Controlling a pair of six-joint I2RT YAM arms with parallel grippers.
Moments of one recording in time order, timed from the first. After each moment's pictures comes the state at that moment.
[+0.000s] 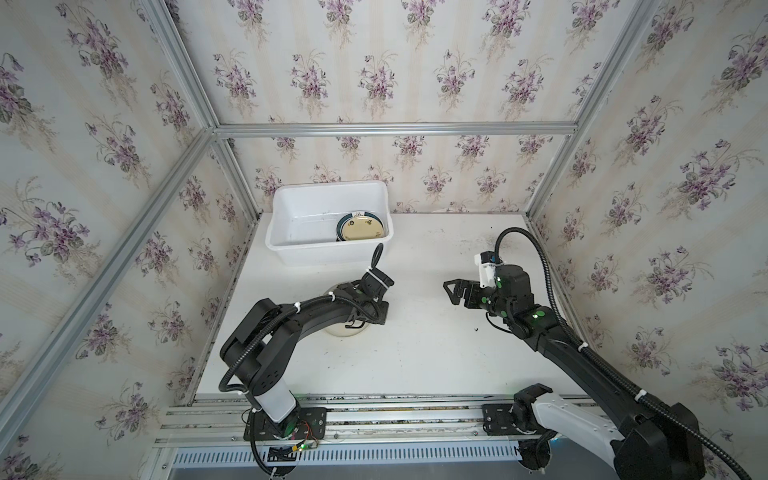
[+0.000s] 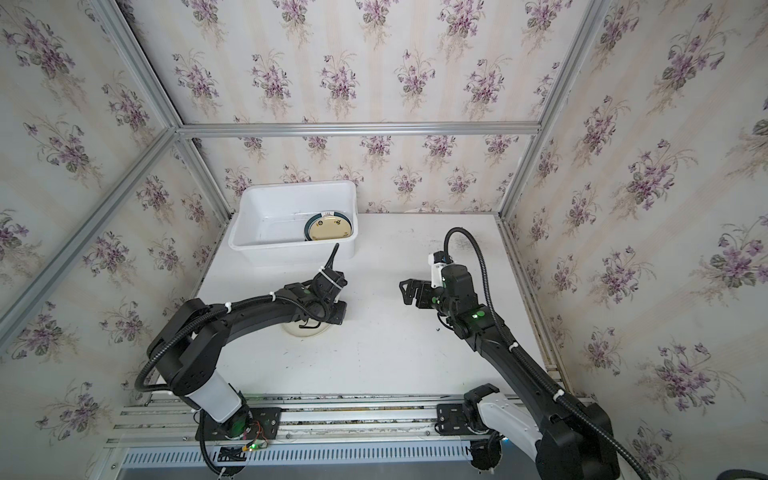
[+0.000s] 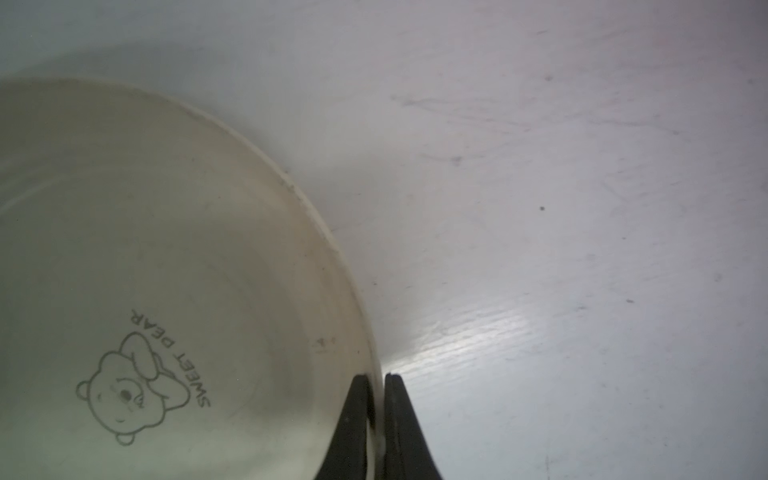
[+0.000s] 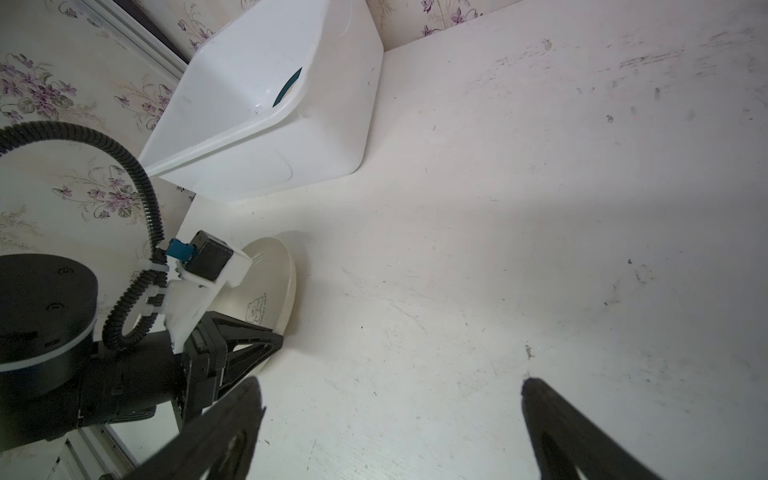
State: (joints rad) left arm -0.71 1.70 1.03 -0.48 -0.08 -0.38; right arm 0.33 1.00 0.67 -0.25 -0.21 0.46
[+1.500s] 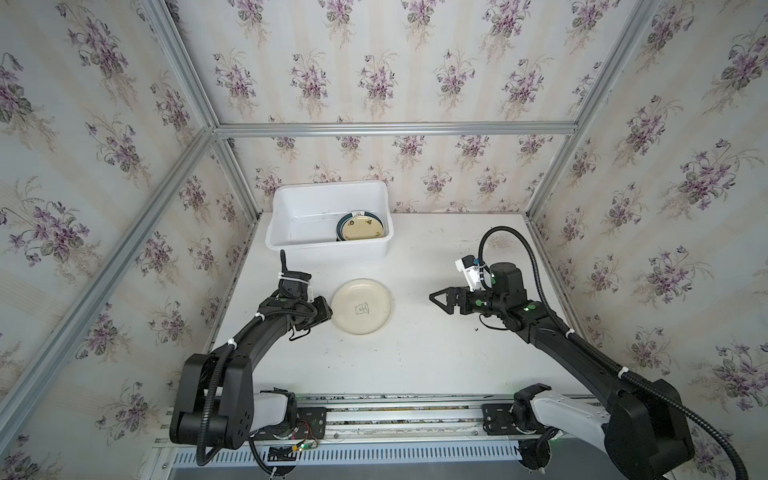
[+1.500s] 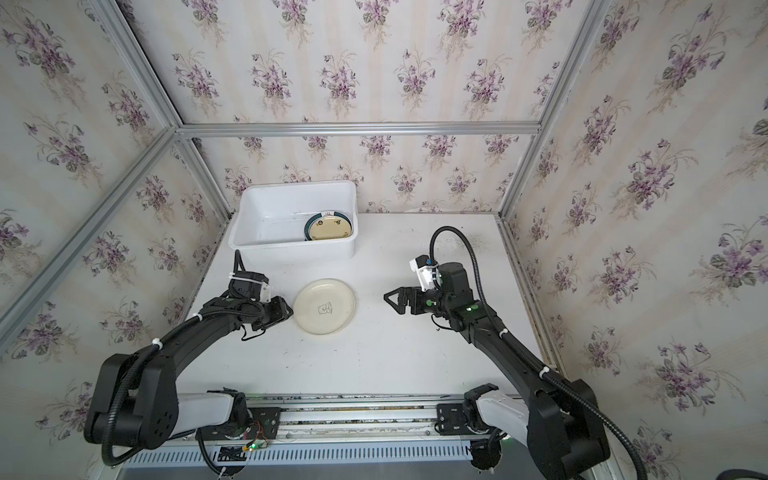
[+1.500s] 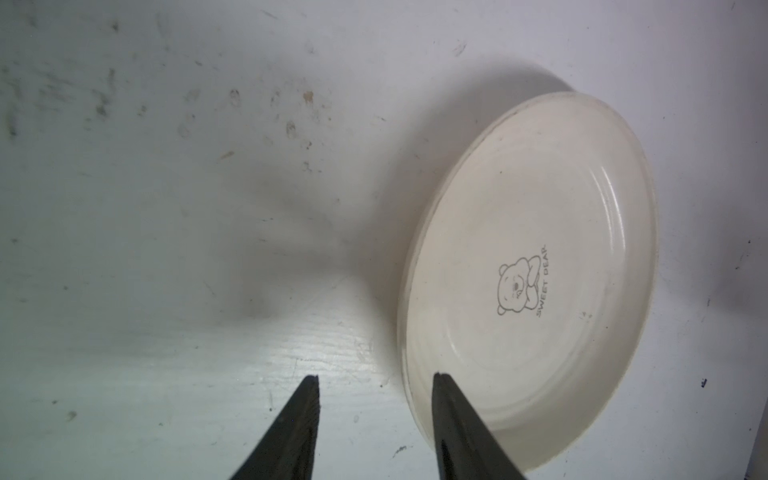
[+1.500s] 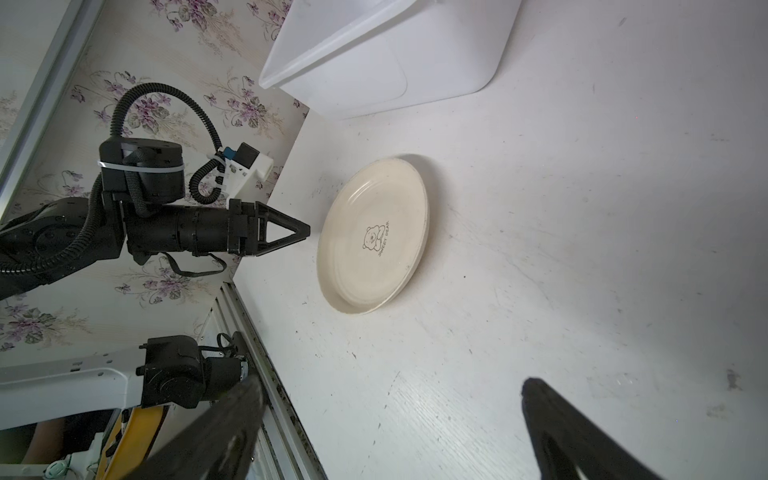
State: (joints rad) left arm -0.08 1.33 0.67 -0.47 0.24 -0.45; right arm 0.31 1.12 0.67 -0.19 -0.65 0.40
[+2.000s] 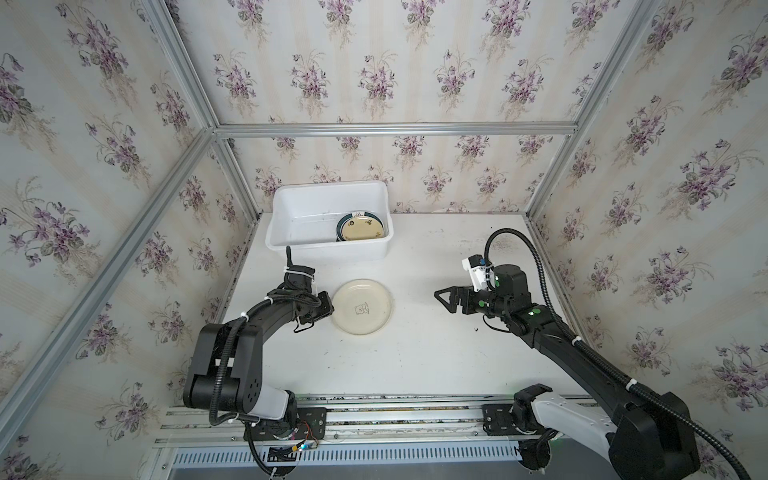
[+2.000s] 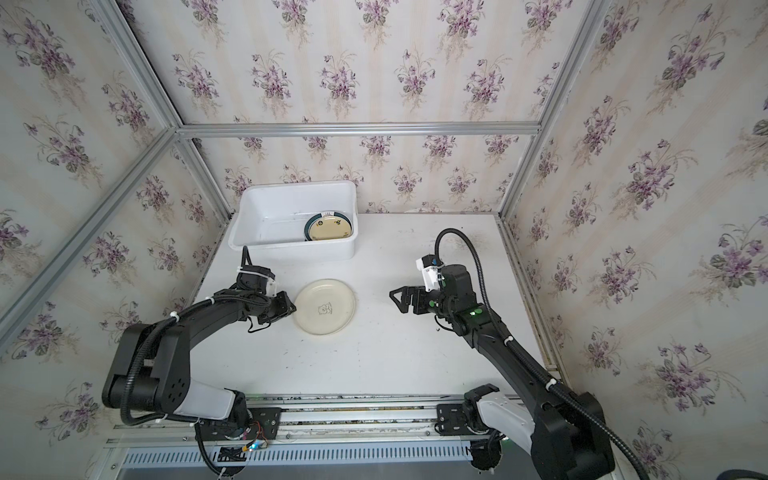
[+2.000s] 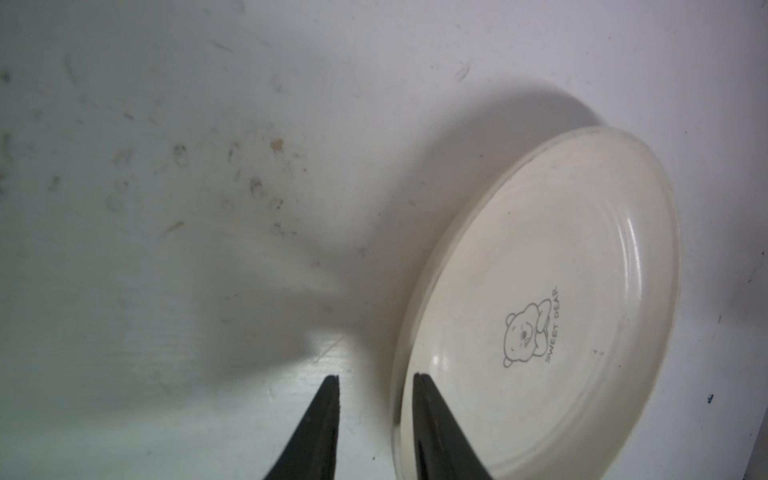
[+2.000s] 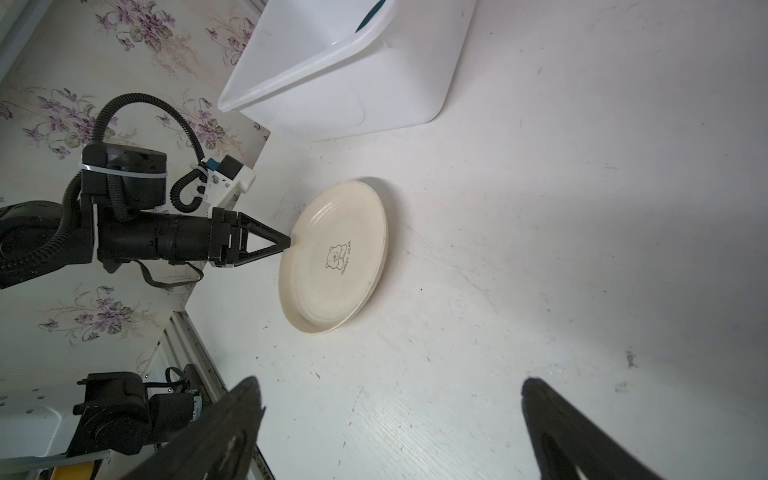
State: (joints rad) left arm -0.08 1.50 0.75 -0.41 0.26 -0.43; right arm 0.31 1.06 0.66 -0.22 -0.49 0.39
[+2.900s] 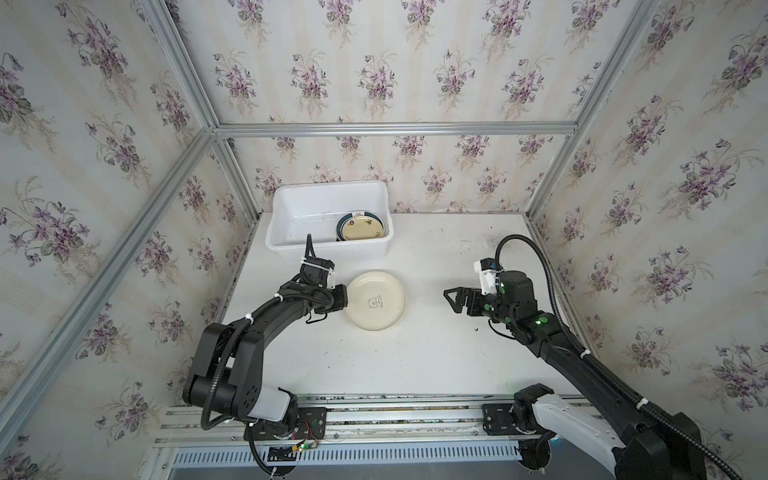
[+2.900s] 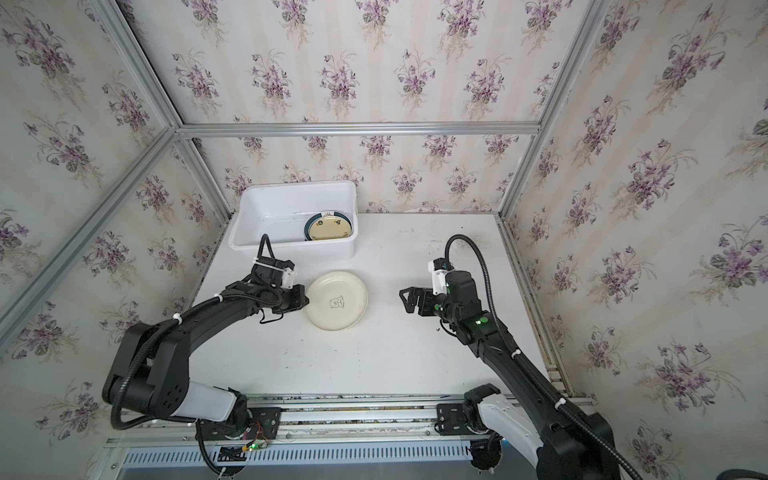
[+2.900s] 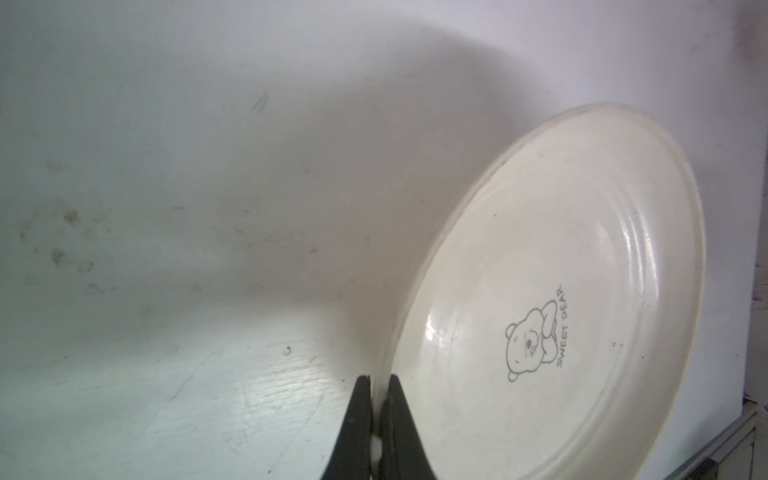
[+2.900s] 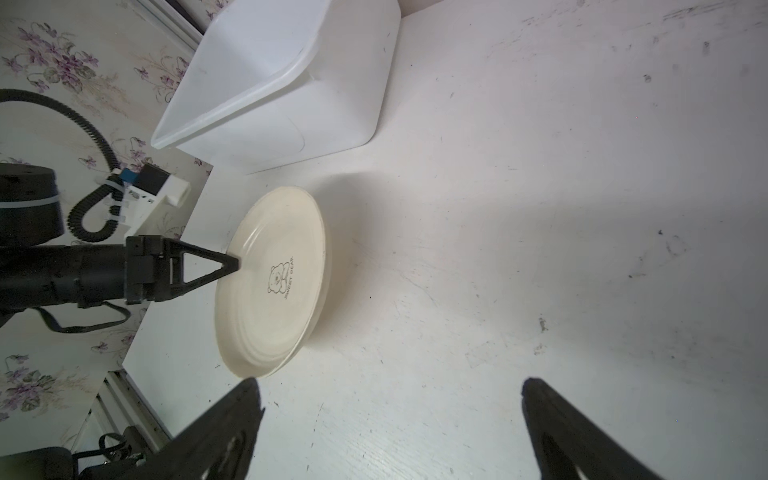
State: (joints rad) left arm -0.24 1.44 0.85 -0.41 0.29 -0.39; right arm 0.31 0.95 0.61 -0.26 -0.30 0.43
